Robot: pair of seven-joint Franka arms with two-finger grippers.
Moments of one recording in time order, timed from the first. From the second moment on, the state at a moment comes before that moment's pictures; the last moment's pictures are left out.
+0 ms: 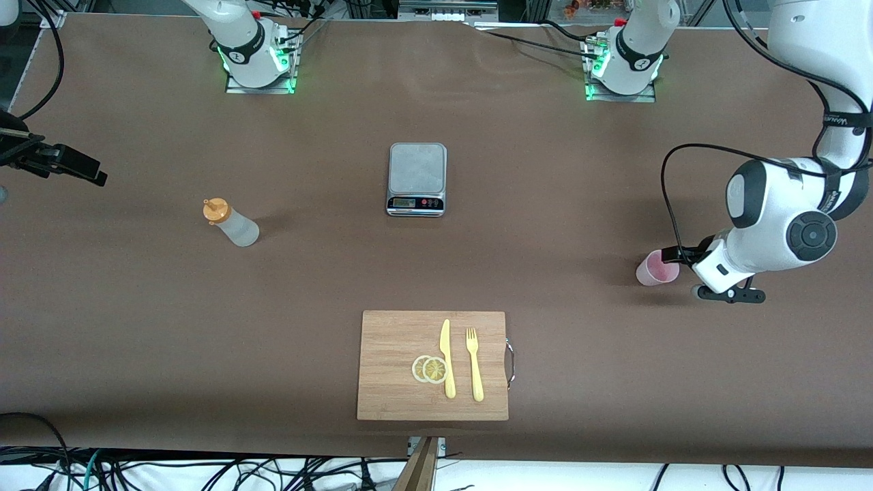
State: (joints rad) left arm 0.07 0.45 -0.03 -1.84 0.05 2.10 0.07; right arm -0.02 0.06 -0.05 -1.58 0.01 1.58 0.07
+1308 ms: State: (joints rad) left arm 0.07 0.50 -0.02 -1.88 0.05 2.21 0.04; right arm -0.02 0.06 -0.05 -1.58 0.01 1.58 0.07
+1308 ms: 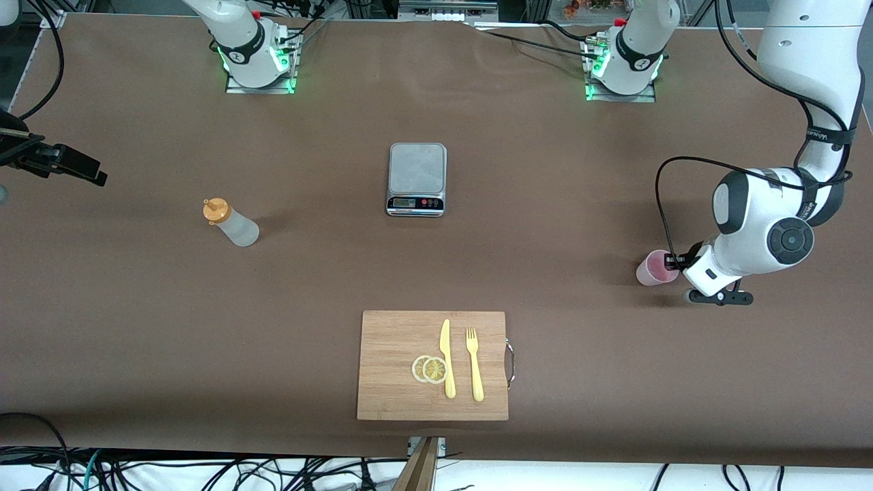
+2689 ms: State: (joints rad) left arm -0.37 0.41 -0.05 -1.74 -0.17 1.92 -0.27; right arm -0.02 0.06 -0.05 -1.58 0.01 1.58 0.07
